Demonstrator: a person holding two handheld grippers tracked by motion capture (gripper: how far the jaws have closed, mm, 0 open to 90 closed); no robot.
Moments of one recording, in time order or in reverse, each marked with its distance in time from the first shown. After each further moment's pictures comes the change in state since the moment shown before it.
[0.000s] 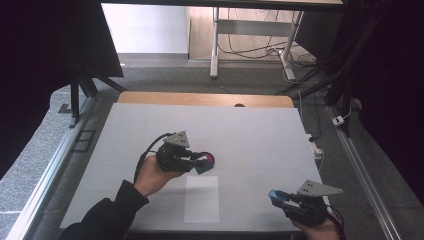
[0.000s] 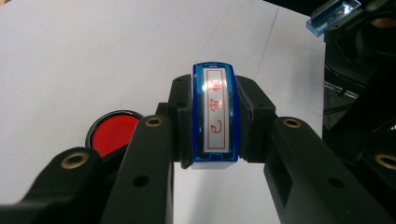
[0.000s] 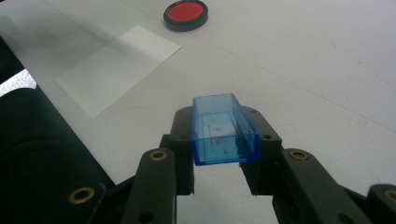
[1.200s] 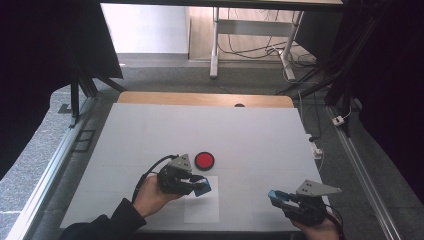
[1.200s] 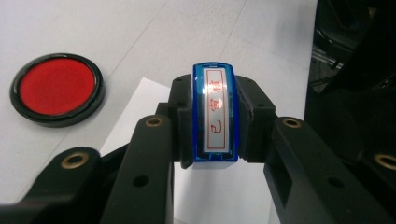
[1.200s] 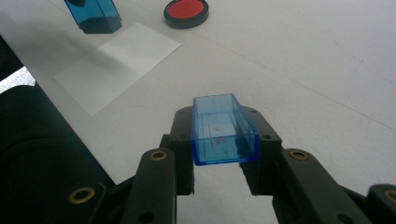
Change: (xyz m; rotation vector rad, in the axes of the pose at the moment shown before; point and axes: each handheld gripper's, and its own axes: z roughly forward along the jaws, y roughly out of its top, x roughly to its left) left arm -0.030 -0.039 0.024 0.109 -0.024 -0.004; right arm 0.001 0.001 0.002 0.013 0.002 -0.005
